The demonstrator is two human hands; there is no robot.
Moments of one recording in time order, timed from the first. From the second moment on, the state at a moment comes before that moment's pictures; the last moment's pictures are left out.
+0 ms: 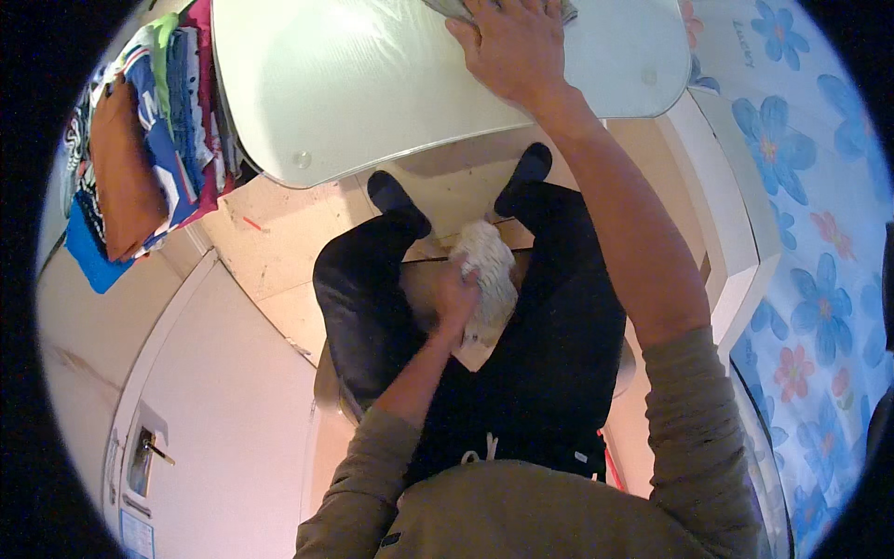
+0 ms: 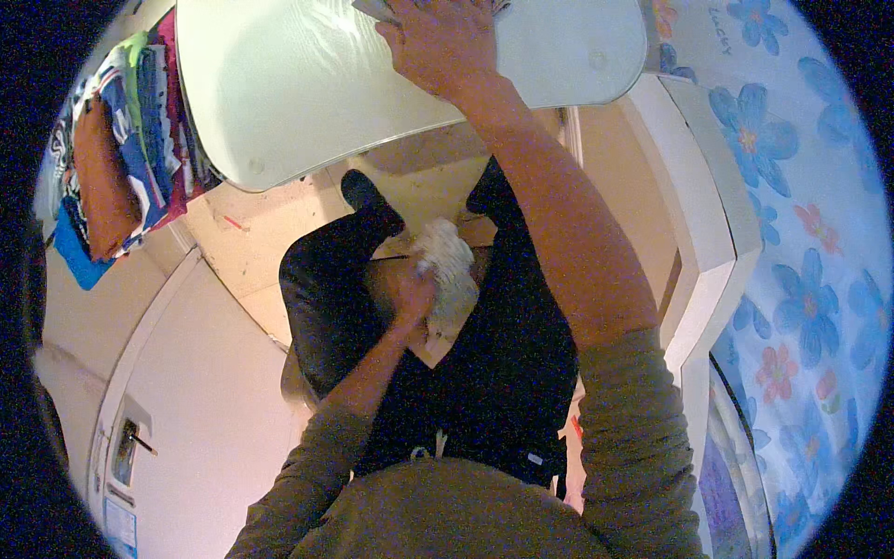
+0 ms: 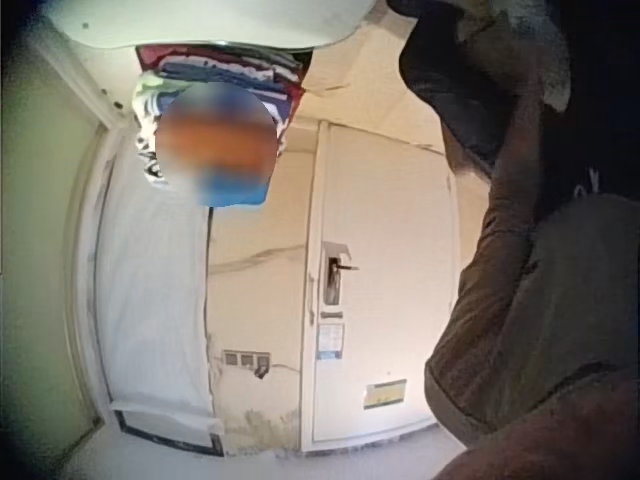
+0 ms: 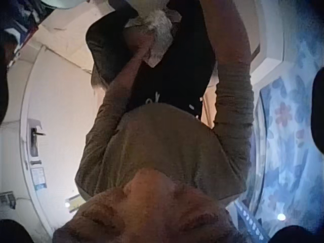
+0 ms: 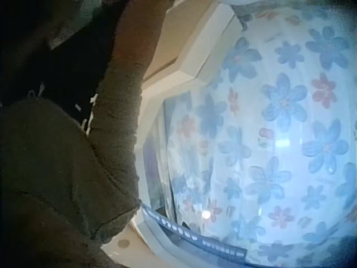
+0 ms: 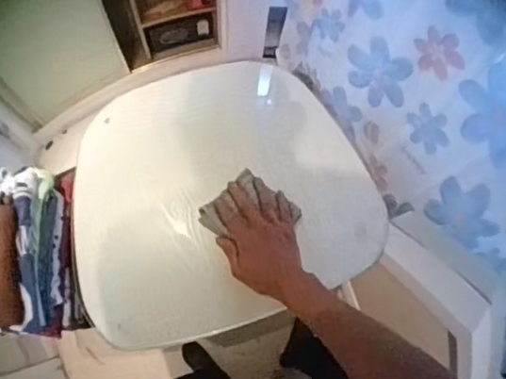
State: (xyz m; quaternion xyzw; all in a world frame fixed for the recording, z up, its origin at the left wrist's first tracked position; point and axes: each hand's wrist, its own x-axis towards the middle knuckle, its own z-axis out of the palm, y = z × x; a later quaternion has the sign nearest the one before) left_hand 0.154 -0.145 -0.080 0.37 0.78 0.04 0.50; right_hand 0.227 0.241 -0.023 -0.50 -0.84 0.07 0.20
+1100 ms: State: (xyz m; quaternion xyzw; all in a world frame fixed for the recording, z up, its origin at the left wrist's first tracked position) left_hand 0.019 0.117 -0.026 0.18 0.65 0.59 0.45; right_hand 0.326 0.206 -0.017 -0.64 -0.72 -0.05 0.24
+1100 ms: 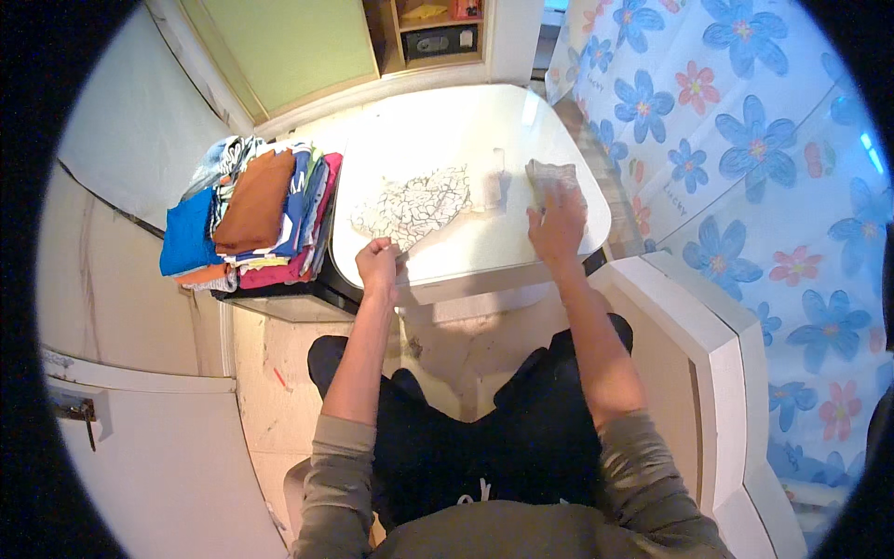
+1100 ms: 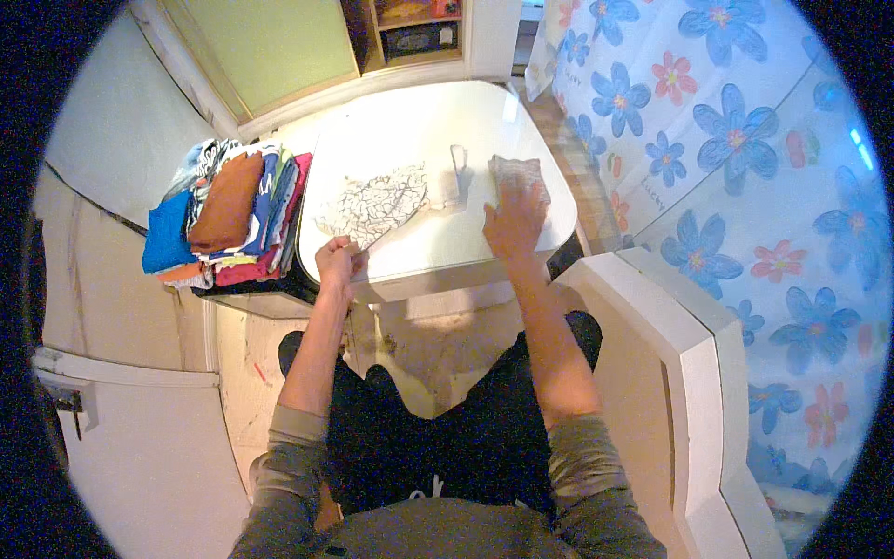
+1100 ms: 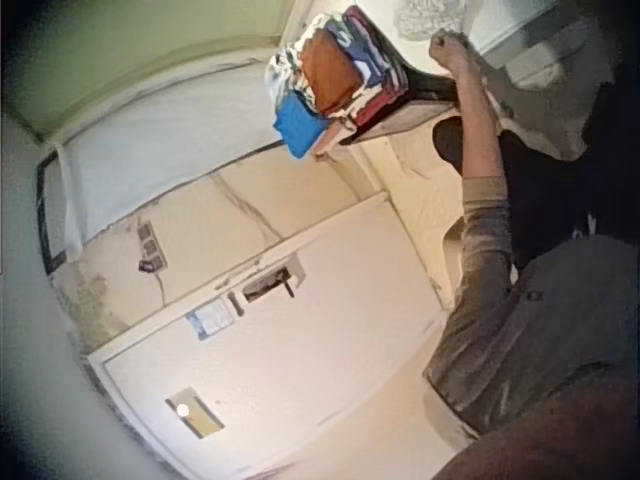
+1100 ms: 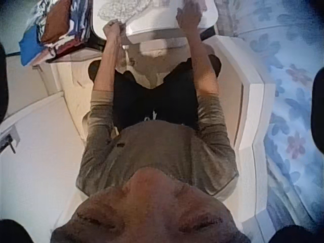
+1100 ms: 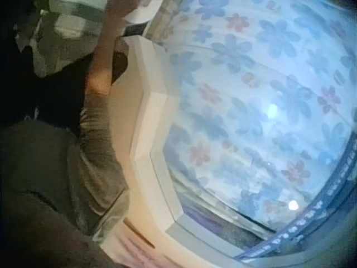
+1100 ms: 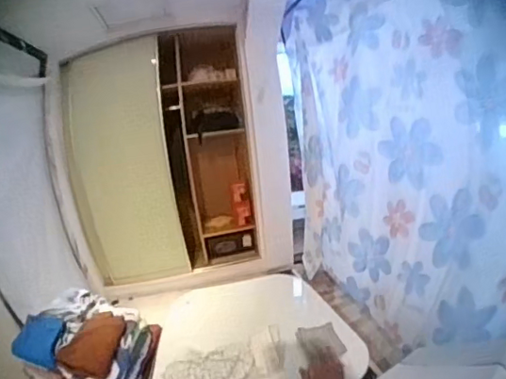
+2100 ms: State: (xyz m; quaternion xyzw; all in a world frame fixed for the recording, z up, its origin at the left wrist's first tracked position) left_hand 0.028 0.056 0.152 0.31 0.17 0.68 0.64; right_hand 0.256 0.149 0.126 -0.25 -0.64 0.48 0.55
